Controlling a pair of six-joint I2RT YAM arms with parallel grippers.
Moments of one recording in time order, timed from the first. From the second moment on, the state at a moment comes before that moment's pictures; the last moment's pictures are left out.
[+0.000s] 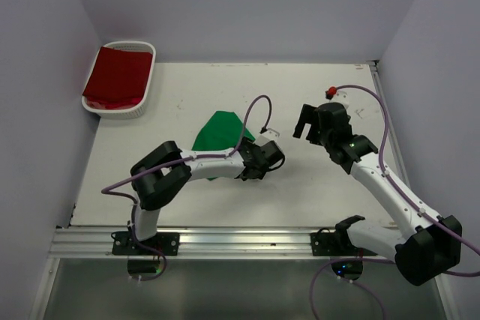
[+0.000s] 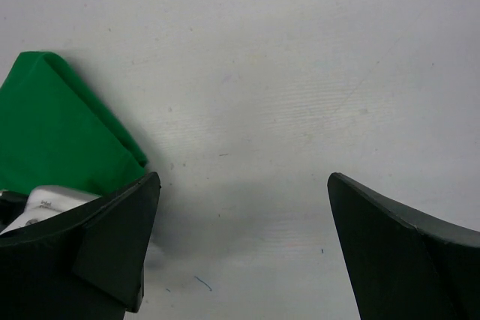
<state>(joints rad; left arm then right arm) -1.05 1.92 1.25 -0.43 -0.58 -0.43 0.40 1.10 0.90 -0.46 0.30 0.52</state>
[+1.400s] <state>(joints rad) -0.95 1.69 1.98 -0.75 -0.85 -0.28 0.65 1.29 0.79 -0.20 -0.13 0.49</state>
